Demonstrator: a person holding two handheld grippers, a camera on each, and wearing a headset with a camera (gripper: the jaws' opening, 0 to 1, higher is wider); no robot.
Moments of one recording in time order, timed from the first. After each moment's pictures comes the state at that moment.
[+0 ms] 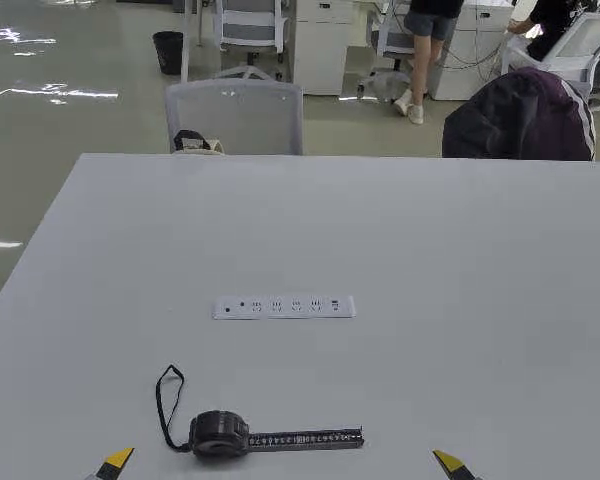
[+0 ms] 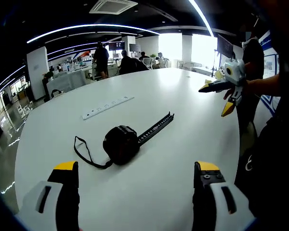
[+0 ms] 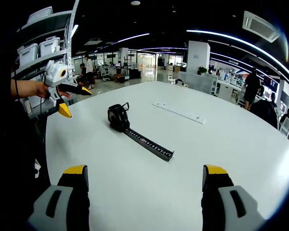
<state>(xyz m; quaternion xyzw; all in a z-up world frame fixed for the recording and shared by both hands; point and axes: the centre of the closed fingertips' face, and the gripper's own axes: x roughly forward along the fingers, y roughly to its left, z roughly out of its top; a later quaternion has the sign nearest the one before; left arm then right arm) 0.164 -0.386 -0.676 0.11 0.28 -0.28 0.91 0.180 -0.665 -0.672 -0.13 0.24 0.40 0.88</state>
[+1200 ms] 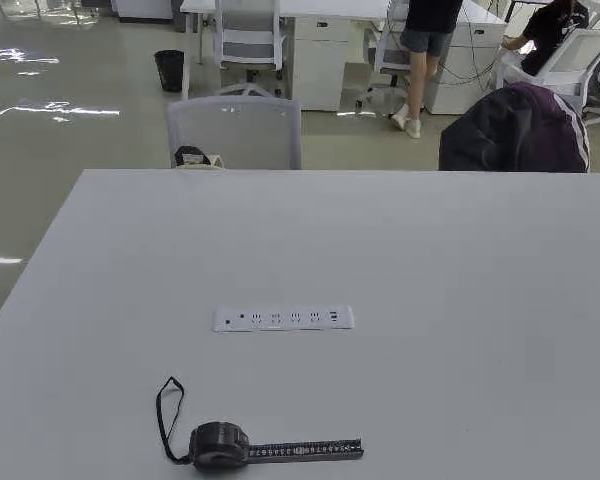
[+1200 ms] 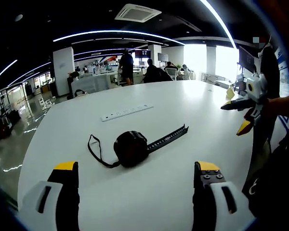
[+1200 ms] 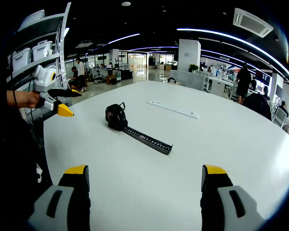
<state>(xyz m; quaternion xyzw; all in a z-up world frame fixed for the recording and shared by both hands) 0.163 -0.382 -0.663 0.07 0.24 -0.16 0.95 0.166 -0.670 -0.672 -0.11 0.25 0.37 0.89</state>
